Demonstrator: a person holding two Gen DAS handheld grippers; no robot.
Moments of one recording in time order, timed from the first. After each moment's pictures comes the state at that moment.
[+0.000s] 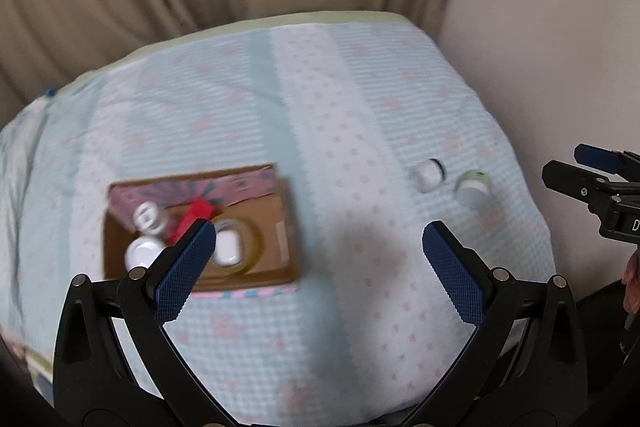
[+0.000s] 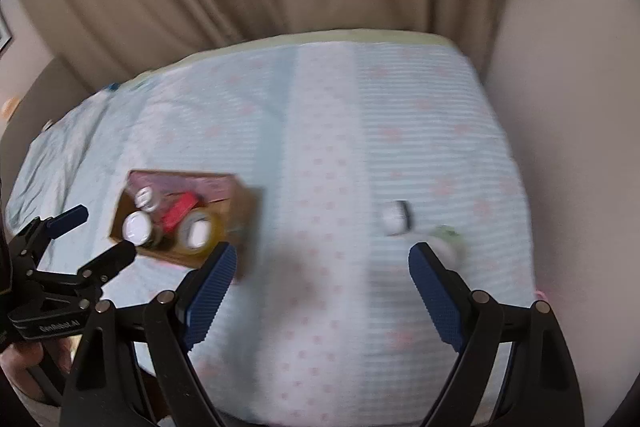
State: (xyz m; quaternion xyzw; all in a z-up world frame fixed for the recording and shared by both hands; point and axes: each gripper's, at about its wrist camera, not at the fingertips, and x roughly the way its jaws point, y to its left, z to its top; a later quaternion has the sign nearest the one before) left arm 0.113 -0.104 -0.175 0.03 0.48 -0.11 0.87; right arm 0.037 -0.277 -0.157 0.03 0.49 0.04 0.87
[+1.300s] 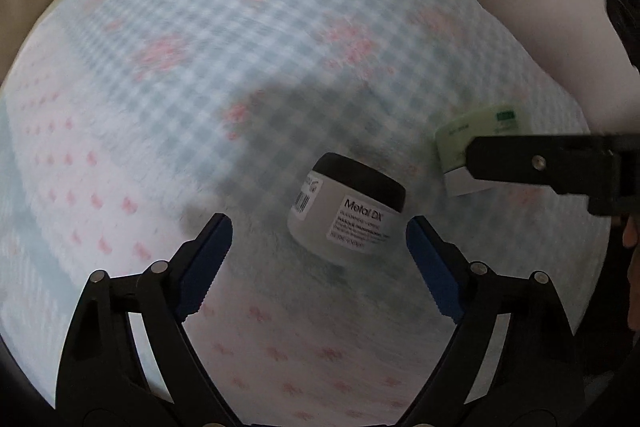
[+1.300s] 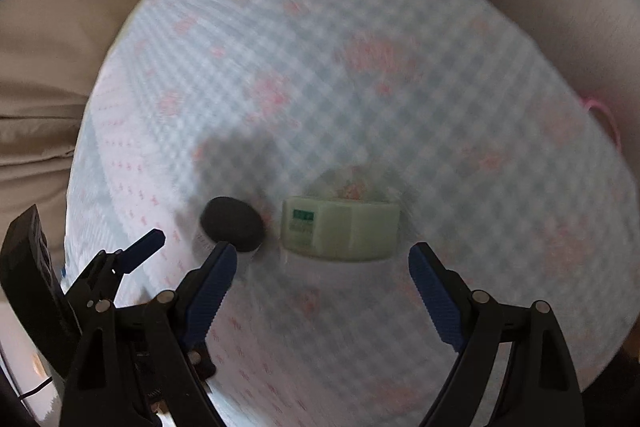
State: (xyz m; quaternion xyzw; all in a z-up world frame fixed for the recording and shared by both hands) left arm 0.274 -0.346 -0.420 0.25 0.56 -0.37 0.69; right arm 0.122 -0.451 -0.399 0.38 0.58 -0.13 0.71
